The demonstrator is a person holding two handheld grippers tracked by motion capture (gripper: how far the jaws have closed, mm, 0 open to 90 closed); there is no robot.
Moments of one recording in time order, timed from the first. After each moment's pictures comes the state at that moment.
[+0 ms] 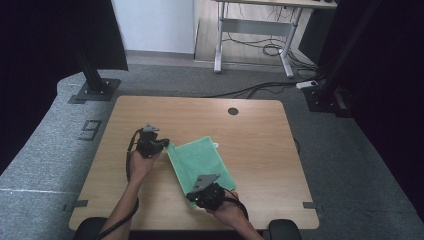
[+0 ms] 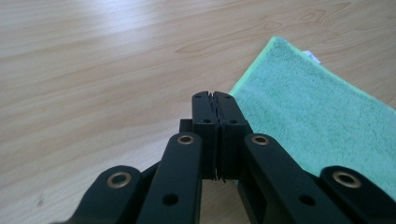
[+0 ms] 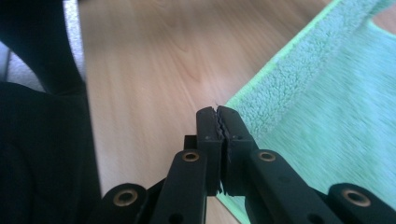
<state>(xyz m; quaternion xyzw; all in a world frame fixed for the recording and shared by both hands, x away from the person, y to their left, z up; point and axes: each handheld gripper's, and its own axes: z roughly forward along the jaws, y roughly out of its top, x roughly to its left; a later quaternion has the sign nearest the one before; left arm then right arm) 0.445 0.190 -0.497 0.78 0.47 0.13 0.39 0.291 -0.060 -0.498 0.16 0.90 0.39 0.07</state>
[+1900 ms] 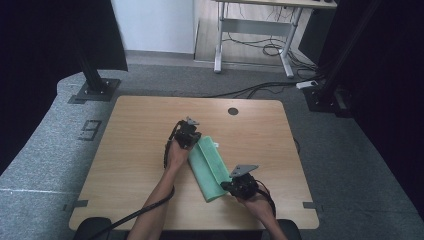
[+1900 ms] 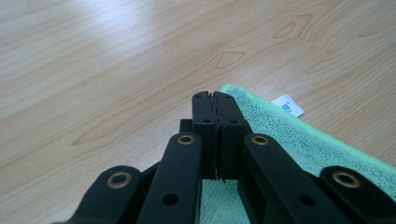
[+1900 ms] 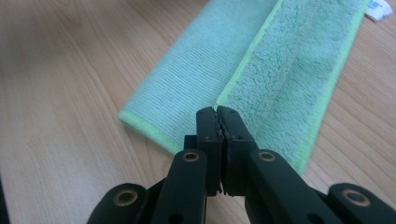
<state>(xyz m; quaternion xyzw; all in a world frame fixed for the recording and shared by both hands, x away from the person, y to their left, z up) 0.493 0.076 -0.508 0.82 0.42 0.16 0.35 0.325 -0.158 -0.518 0.29 0.88 0.38 0.08</state>
